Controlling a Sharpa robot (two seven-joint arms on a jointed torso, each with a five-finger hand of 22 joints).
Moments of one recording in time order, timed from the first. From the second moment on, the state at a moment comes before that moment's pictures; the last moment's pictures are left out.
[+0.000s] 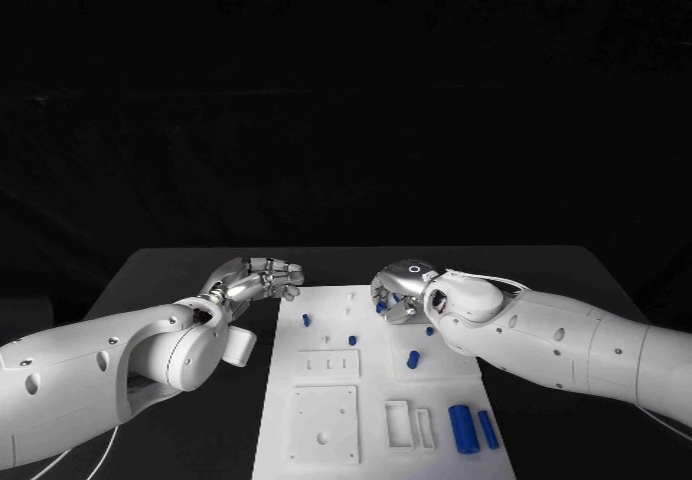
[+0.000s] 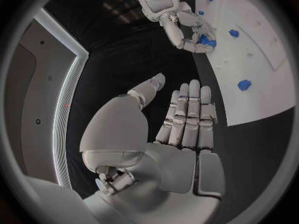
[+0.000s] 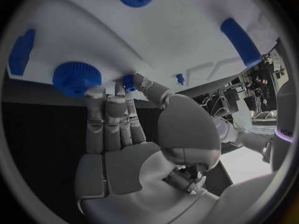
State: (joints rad) left arm 1.35 -0.85 -0.17 1.52 -0.07 -0.38 0.31; left_hand 1.16 -0.13 0.52 -0.22 0.10 0.79 0.17 0.38 0.37 1.16 0.13 0.08 0.10 0.97 0.11 0.39 0.58 0.05 0.76 0.01 0.42 1.31; right arm 1.30 -0.55 -0.14 1.16 -1.72 -0.29 -0.07; right_hand 1.12 -0.12 0.78 -0.24 0.05 1.00 0.11 0.40 0.44 1.26 0.05 0.11 0.17 1.33 -0.04 1.19 0.68 0.18 1.31 -0.04 0.88 1.31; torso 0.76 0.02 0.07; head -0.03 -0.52
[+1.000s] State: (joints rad) left arm 1.35 -0.84 -0.17 1.52 -0.07 -0.38 0.31; left_hand 1.15 -0.13 0.53 -0.22 0.10 0.79 0.17 0.38 0.37 1.16 0.13 0.08 0.10 0.97 0.11 0.39 0.58 0.04 0.76 0.01 0.42 1.31; right arm 1.30 -0.48 -0.12 1.18 -1.86 -0.43 -0.17; right_hand 1.11 -0.15 0.81 -0.24 0.05 1.02 0.10 0.40 0.44 1.30 0.04 0.11 0.18 1.32 -0.05 1.20 0.67 0.16 1.31 -0.06 0.91 1.31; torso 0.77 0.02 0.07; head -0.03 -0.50
